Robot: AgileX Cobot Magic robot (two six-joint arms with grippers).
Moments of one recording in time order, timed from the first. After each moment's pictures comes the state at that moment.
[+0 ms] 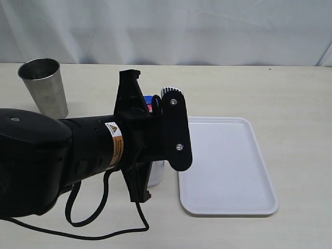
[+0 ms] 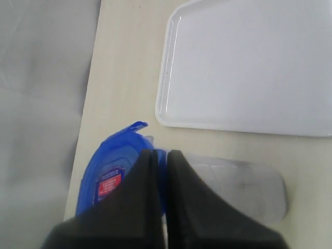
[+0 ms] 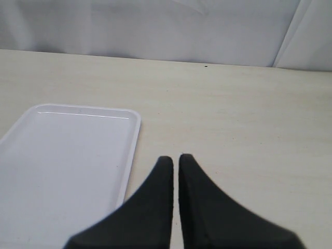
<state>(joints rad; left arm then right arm) -1.07 1.48 -0.83 1.27 0.40 -0.47 0.03 0.00 0.00 -0.11 0.35 0.03</state>
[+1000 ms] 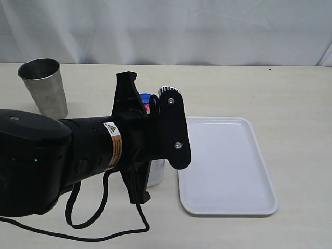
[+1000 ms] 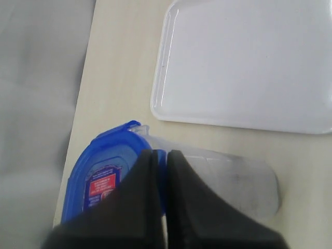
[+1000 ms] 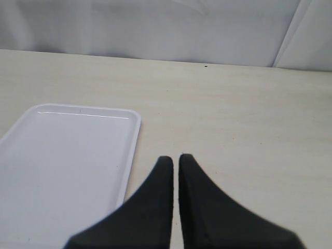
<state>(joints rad) -1.07 1.48 -0.83 1.22 0.41 -0.46 0.03 0.00 0.00 -0.11 0.35 0.03</state>
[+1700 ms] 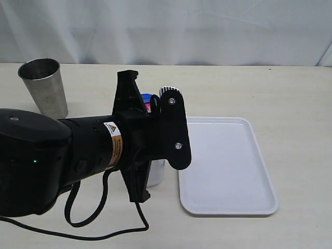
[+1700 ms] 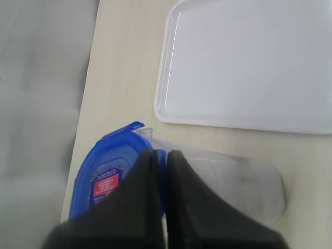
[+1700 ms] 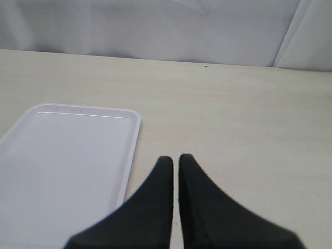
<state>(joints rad) -1.07 1.48 -0.83 1.25 0.41 -0.47 0.03 0.00 0.00 -0.11 0.35 0.03</state>
